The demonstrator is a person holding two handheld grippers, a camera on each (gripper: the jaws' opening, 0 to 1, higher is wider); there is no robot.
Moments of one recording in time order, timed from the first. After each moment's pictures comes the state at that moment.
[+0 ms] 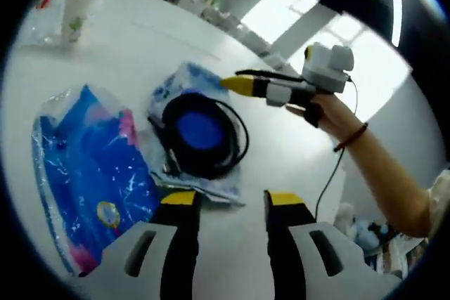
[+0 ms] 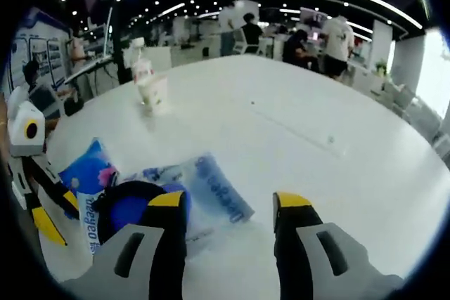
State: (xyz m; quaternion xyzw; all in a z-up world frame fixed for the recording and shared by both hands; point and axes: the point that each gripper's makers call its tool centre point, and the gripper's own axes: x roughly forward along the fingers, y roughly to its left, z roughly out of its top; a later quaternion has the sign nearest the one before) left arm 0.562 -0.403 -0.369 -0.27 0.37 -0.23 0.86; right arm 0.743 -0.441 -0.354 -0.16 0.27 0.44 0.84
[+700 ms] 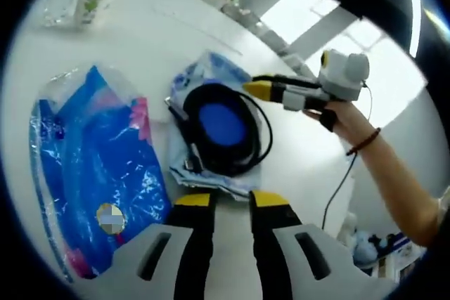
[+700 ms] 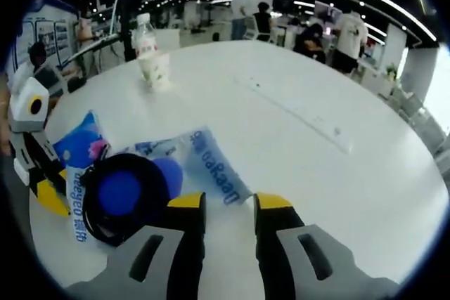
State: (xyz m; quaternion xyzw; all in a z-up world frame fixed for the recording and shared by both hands) left arm 0.571 -0.397 -0.391 -0.29 0.40 -0.18 0.85; right arm 0.750 -0.452 -0.376 -0.22 0.28 0.45 0.82
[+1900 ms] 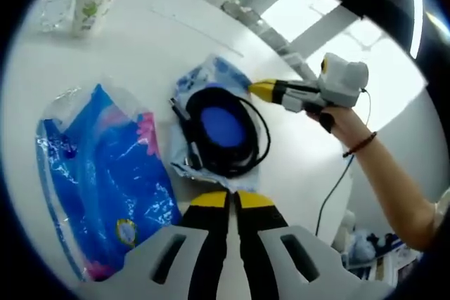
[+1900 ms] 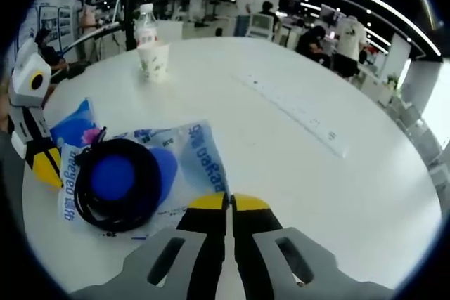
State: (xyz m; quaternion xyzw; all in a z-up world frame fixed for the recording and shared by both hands) left arm 0.578 -0.385 -0.380 -0.28 0.41 -0.19 0.85; right arm 0.754 -0.463 -0.377 -0.25 0.28 0.45 0.81
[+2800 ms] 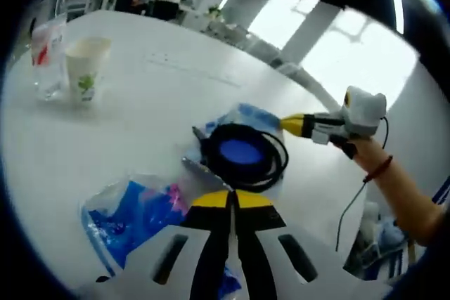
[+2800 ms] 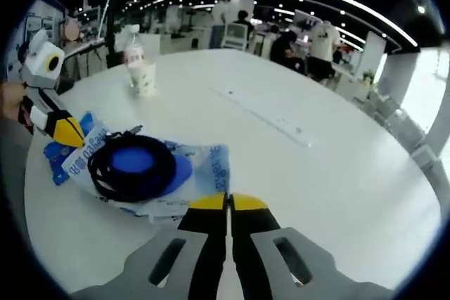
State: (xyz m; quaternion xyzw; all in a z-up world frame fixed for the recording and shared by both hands) left arm 0.614 -0.353 -0.348 -0.19 0.34 -0.20 0.90; right arm 0.727 -0.495 -0.338 -0.22 0.25 0.38 0.86
